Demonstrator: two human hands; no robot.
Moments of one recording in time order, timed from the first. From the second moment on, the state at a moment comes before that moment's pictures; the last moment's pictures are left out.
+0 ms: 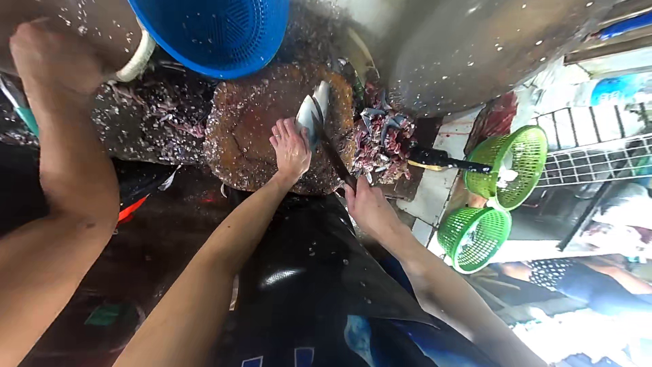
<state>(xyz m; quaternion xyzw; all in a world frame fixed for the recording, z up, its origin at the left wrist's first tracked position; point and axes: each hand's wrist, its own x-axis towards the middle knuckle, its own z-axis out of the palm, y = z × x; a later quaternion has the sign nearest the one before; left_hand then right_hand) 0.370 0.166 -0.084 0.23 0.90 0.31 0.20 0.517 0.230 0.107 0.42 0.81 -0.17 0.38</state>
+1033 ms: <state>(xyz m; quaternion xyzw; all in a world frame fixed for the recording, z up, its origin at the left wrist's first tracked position) 0.390 0.145 -0.080 0.21 0.91 0.30 0.21 0.520 0.219 0.117 0.38 0.83 -0.11 0.40</state>
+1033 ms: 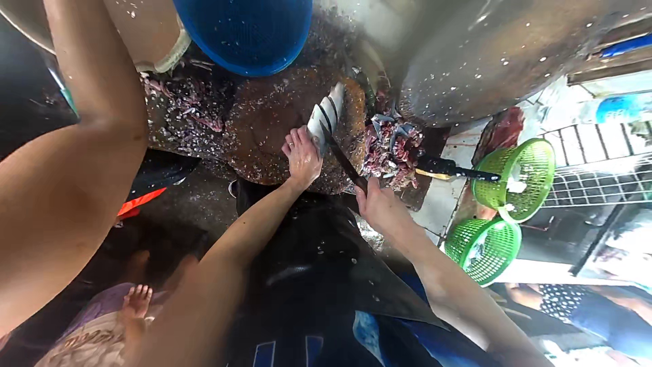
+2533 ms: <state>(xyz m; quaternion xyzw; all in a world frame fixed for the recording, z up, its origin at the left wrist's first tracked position) 0.410 0.130 -0.078 0.19 0.92 0.24 0.24 0.488 0.203 0.034 0.41 0.83 -0.18 0.33</state>
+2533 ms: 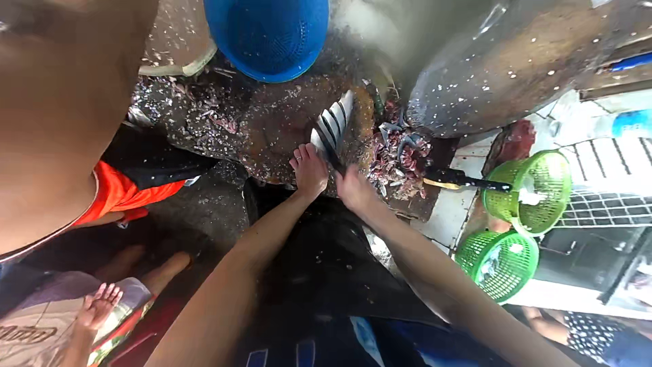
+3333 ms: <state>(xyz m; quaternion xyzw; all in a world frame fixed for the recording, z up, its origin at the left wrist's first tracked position) 0.394 0.110 -0.036 0.35 0.88 0.12 0.30 0.632 0.310 0.080 0.37 0.84 -0.28 0.27</state>
